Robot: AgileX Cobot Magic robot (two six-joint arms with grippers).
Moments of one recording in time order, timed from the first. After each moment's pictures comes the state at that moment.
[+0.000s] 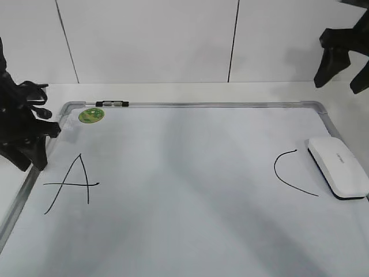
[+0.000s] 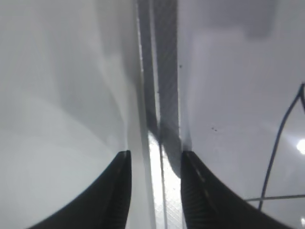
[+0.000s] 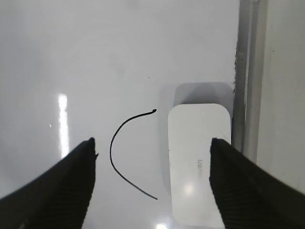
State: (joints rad) left arm -0.09 2.02 -1.39 -0.13 1.04 0.03; right arm -0.01 1.82 -1.66 0.21 1.22 -0.05
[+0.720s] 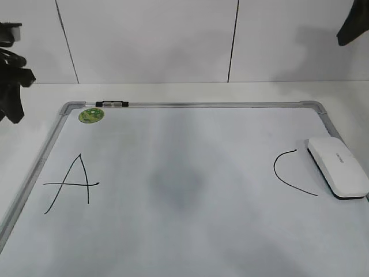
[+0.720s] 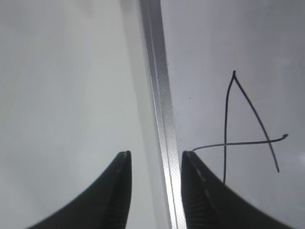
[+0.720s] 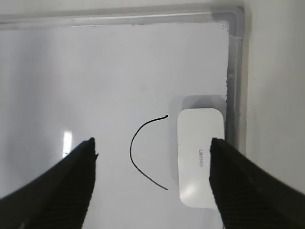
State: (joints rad) left arm -0.10 1.84 -1.52 -0.07 1.21 0.03; right arm -0.01 1.62 -1.66 0.22 1.24 -0.05
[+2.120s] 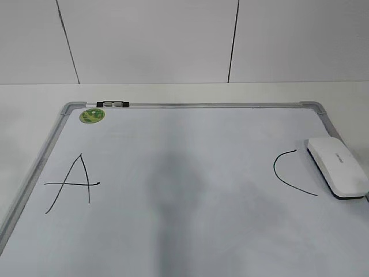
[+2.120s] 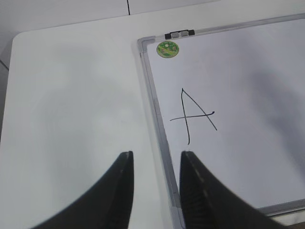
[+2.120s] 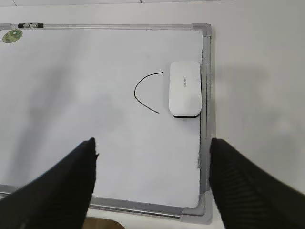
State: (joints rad) left arm -0.10 0.63 -1.14 -0.07 1.27 0.07; right arm -0.01 0.34 -0.92 0.17 1.27 -0.09
